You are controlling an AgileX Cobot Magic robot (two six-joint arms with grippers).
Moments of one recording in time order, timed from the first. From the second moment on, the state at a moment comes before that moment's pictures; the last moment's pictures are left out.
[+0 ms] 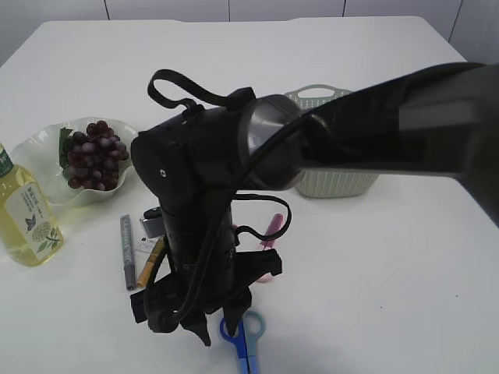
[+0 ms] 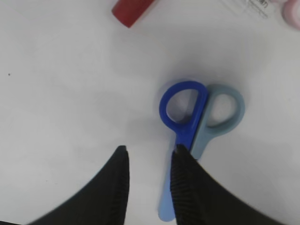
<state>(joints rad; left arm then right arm) -0.01 0.82 -0.76 -0.15 1.24 0.00 0.86 2.18 -1.64 0.08 1.21 0.51</state>
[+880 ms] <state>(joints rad) -0.01 0.82 -0.76 -0.17 1.24 0.00 0.86 2.17 -1.64 0.08 1.21 0.50</state>
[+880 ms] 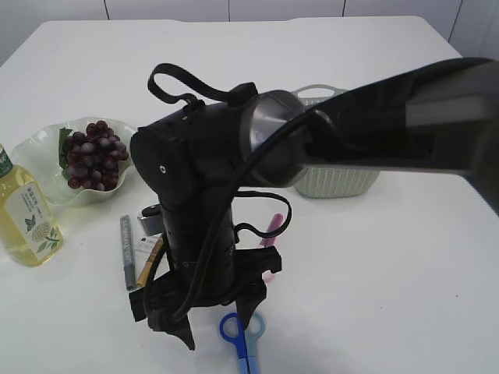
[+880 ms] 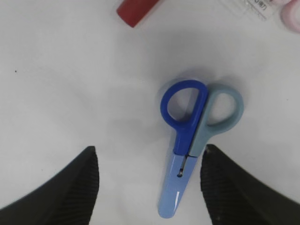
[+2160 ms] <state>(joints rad) -0.01 0.82 -0.76 -0.18 1.24 -0.02 0.78 2.10 -1.72 0.26 1.21 0.13</state>
